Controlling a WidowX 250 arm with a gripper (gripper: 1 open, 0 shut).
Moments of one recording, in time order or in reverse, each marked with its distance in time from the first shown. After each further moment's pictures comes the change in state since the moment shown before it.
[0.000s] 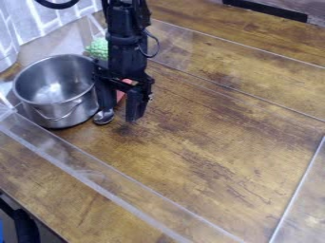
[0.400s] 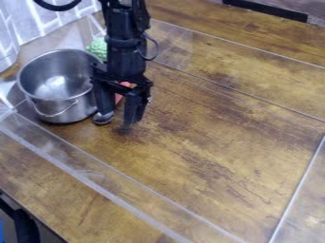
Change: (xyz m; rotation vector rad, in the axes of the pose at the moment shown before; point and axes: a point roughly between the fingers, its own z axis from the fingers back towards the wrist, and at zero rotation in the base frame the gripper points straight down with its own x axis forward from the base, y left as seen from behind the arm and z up) arm -0.001 0.000 -0.003 -0.003 0.006 0.002
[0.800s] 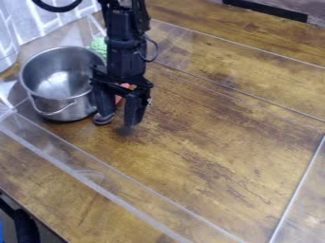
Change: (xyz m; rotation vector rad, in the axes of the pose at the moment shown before) arm -0.001 -0.001 -0.001 -0.005 0.001 0.002
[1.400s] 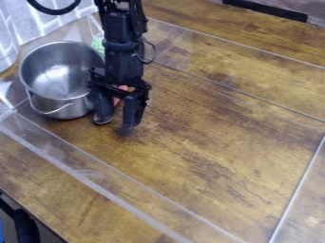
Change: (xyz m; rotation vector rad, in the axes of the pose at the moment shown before) arm -0.002 0.002 -0.002 -0.013 0.001 0.014
